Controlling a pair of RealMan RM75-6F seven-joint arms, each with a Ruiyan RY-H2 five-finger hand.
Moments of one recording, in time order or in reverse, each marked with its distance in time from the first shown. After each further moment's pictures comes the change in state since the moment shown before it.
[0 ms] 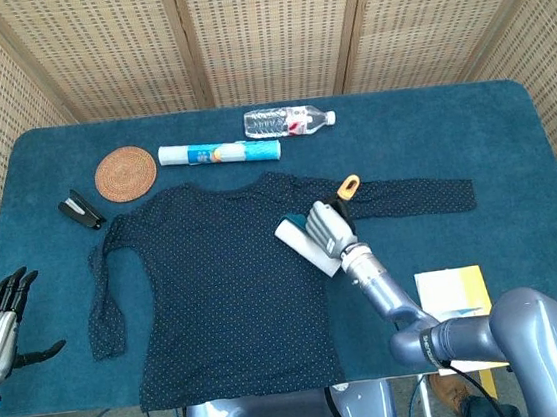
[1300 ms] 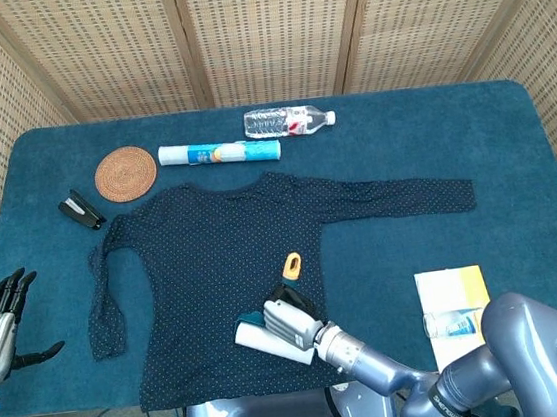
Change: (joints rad) left arm 0.002 0.002 0.003 0.002 0.002 0.006 -0.005; right arm -0.008 -0.029 -0.116 -0.307 -0.277 0.041 -0.174
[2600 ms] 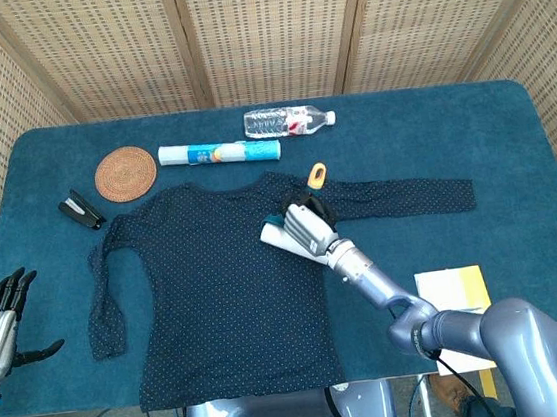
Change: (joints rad) left arm -0.011 -0.010 -0.005 0.011 -0.030 -0.025 0.014; right arm -0.053 -0.057 0.194 0.595 -0.096 -0.126 0.326
